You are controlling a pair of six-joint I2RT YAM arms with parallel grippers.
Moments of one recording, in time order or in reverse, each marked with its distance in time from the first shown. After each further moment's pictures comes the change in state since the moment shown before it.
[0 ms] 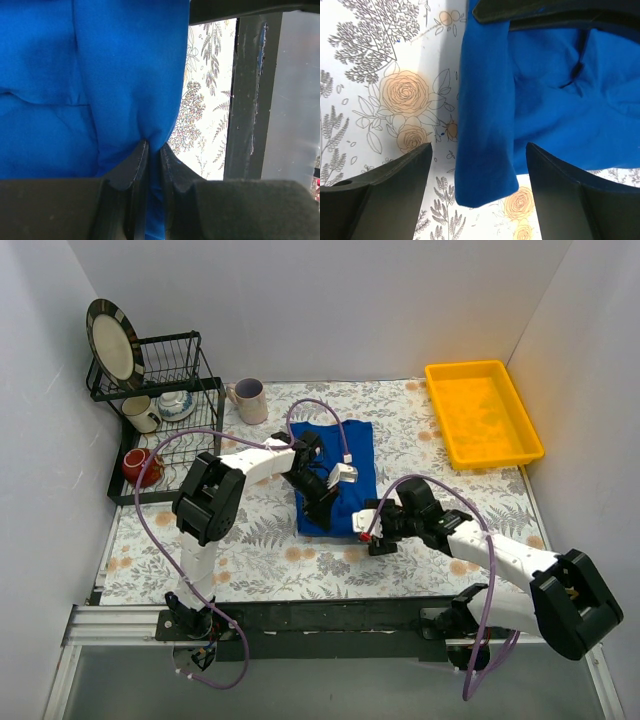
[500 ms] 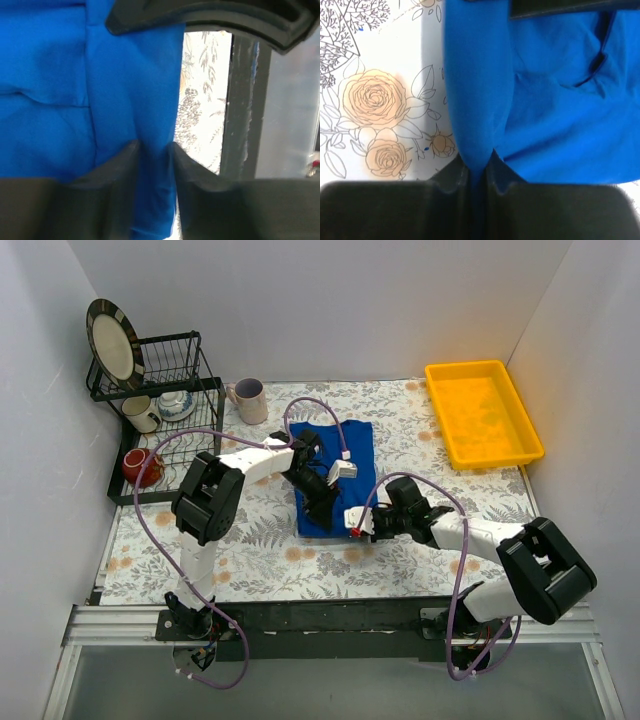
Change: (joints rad) left arm 0.011 0.002 0.002 0.019 0.025 -0.041; right arm 0.000 0.223 0.001 0.175 0.039 0.005
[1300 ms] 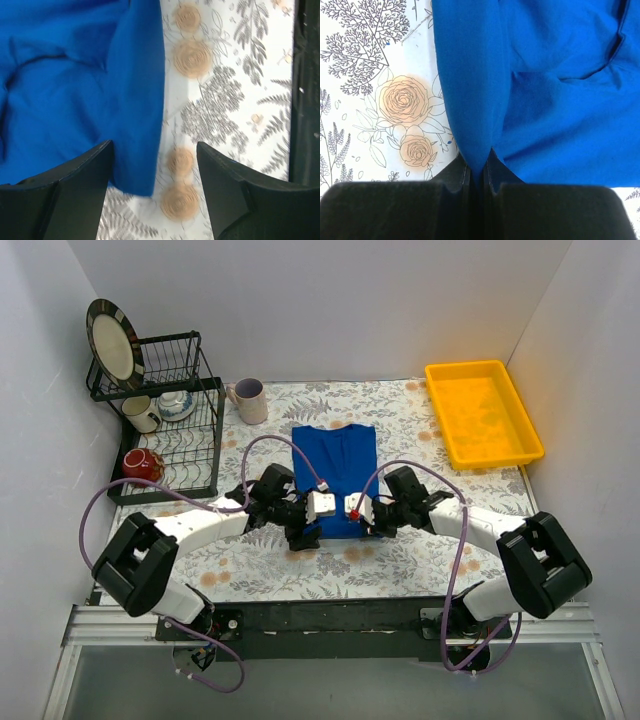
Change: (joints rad) left arm -0.061 -0.624 -0.718 0.713 -0.288 -0.054; right arm -0.036 0.037 0.132 -0.245 -0.077 0.138
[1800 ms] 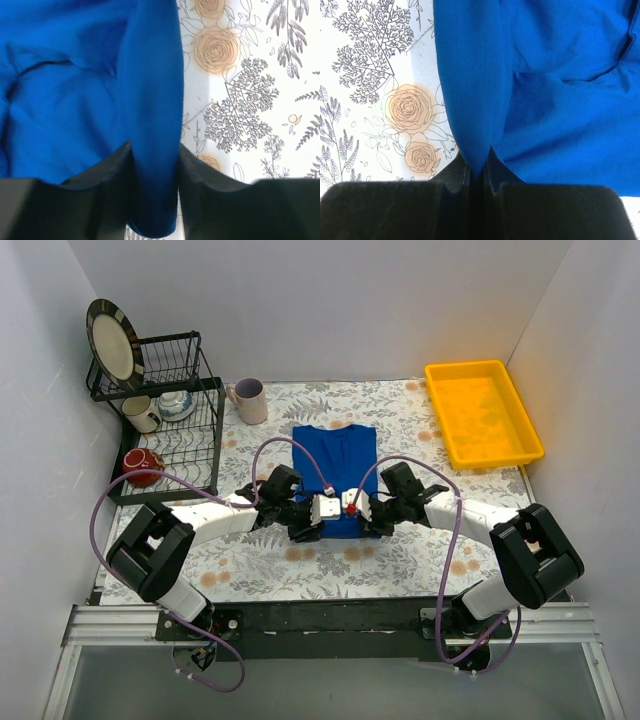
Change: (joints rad) left arm -0.031 0.118 0.021 0.084 -0.056 0.072; right arm -0.005 0.060 0.063 -0.055 -0.039 0.026
